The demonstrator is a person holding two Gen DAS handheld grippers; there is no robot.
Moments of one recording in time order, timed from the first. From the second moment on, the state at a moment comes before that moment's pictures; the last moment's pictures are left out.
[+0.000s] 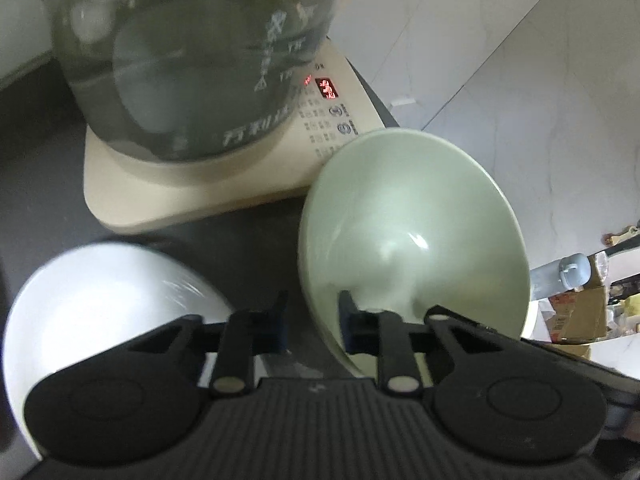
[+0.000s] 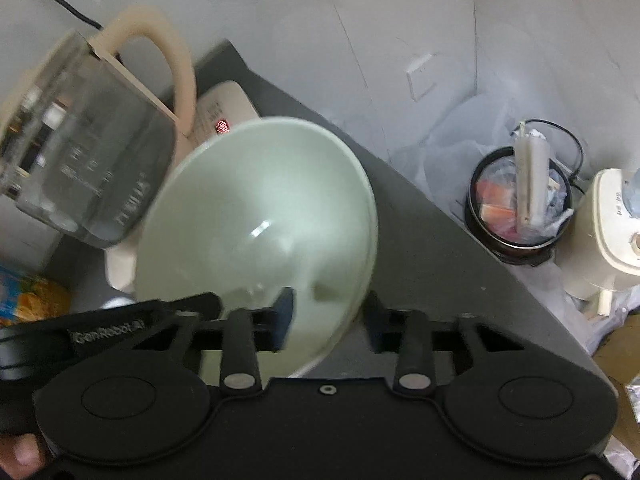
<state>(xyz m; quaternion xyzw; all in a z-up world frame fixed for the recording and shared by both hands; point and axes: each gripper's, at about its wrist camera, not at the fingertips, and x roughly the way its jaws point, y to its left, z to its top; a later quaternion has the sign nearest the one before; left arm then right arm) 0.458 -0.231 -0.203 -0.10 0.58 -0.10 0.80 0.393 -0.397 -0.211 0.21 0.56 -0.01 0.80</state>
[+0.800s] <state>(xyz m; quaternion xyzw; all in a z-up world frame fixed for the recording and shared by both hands) 0.397 -0.219 -0.138 -0.12 0.53 -0.09 0.83 0.346 -0.383 -0.150 0.17 0.53 0.03 0.83</state>
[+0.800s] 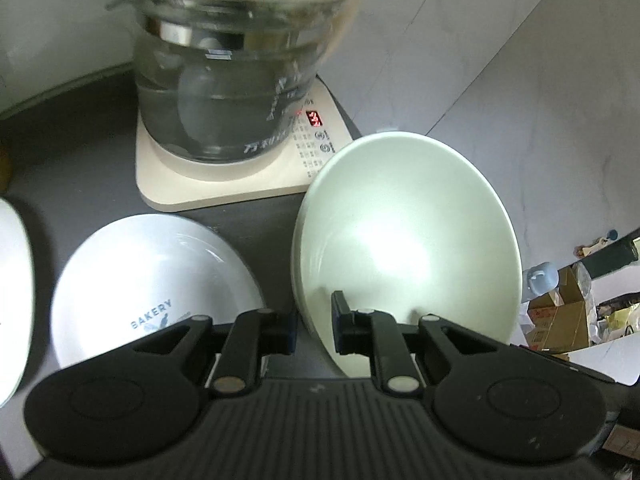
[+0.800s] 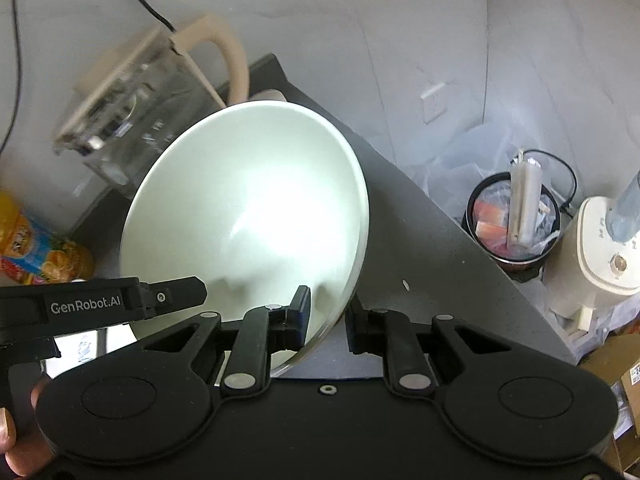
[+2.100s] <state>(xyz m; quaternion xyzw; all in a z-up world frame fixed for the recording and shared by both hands) 0.254 -0.177 -0.063 -0.15 0.49 -0.03 0.86 0.245 -0.346 -0.064 0.14 0.51 0.16 0.83</state>
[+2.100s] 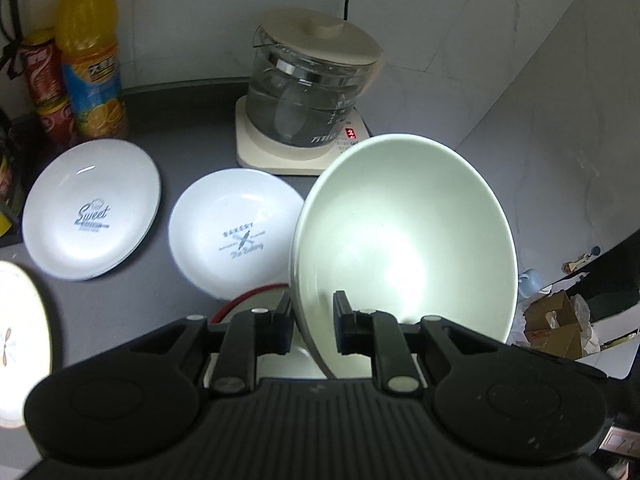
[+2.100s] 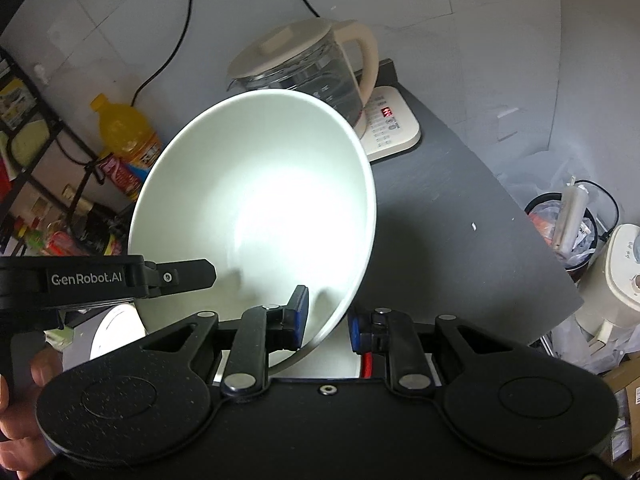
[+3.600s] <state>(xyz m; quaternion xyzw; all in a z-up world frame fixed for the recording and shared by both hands) 0.219 -0.132 -0.122 -0.19 0.56 0.05 0.81 0.222 -0.322 -0.125 0.16 0.60 0.15 0.77</state>
